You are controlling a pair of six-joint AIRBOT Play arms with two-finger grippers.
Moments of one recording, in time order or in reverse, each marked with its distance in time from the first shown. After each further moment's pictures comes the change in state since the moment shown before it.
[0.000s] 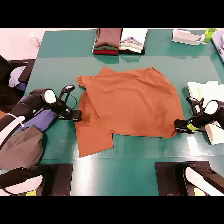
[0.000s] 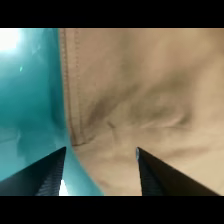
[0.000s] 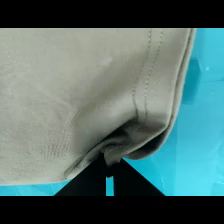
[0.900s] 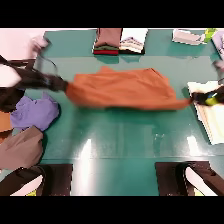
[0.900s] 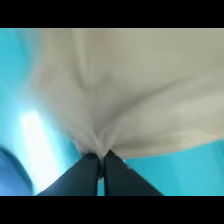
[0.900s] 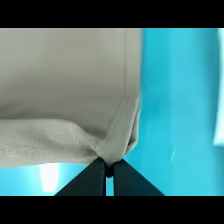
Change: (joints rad) left arm 0.000 0.317 0.417 0.154 -0.052 0.021; right arm 0.002 0.150 0.482 0.020 0.076 0.000
